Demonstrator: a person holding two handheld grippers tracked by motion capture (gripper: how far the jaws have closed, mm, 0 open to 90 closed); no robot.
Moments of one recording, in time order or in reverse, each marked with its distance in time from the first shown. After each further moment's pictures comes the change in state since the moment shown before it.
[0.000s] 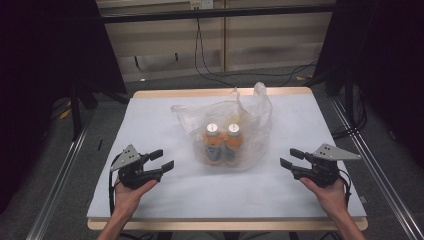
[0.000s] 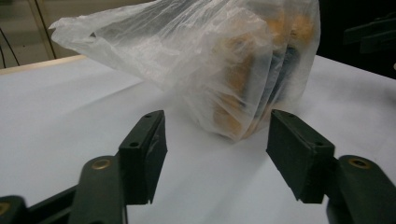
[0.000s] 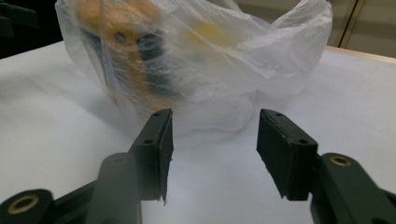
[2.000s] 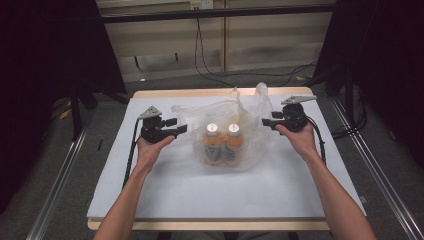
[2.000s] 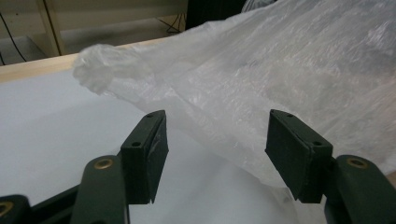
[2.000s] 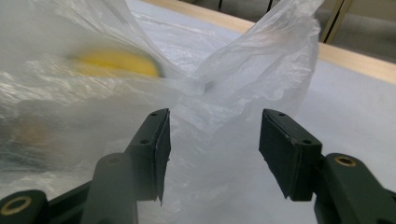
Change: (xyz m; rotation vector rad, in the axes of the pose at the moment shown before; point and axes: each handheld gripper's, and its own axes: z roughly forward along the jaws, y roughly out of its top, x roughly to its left) left arm 0.078 0.036 0.109 0.097 -0.016 -0.109; right arm -0.080 0.066 0.132 0.196 -0.020 0.023
